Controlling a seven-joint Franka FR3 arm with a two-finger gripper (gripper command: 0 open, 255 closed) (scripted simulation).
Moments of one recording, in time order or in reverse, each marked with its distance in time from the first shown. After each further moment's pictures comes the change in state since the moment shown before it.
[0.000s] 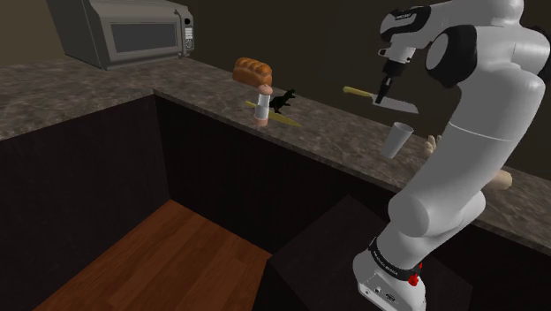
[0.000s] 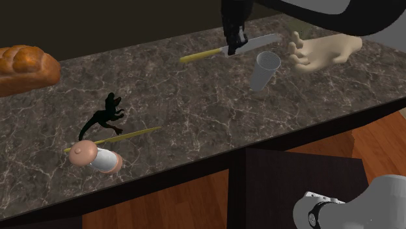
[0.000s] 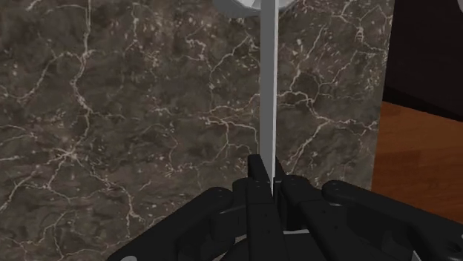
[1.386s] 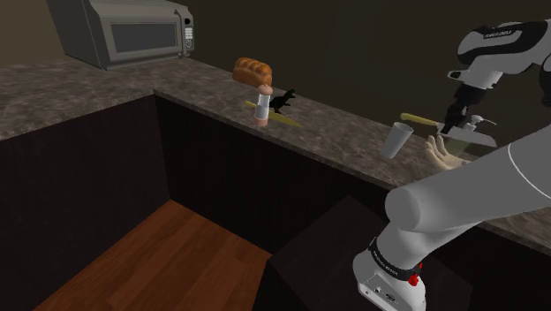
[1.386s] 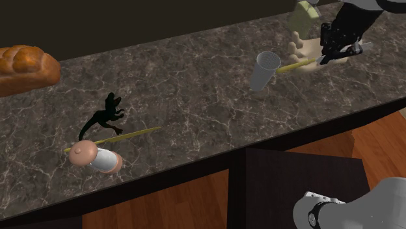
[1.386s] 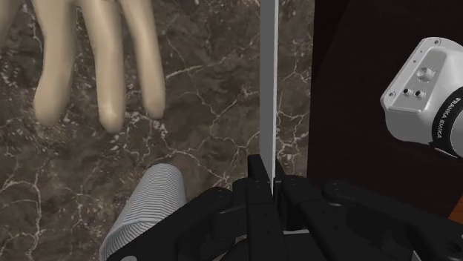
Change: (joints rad) arm -0.164 -0.555 -0.120 -0.483 -0.355 0.030 -0.183
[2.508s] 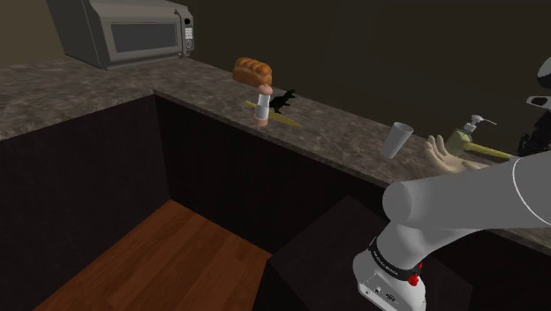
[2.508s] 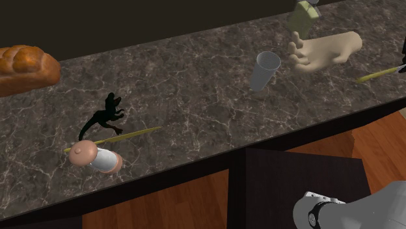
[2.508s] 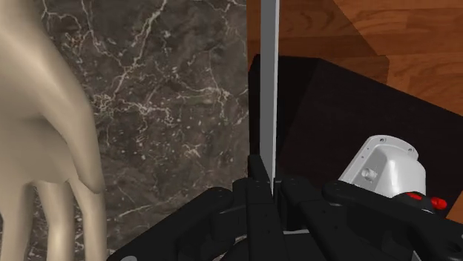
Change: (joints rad) arm -0.173 -0.175 -0.208 -0.009 -0.216 -0.063 -0.320
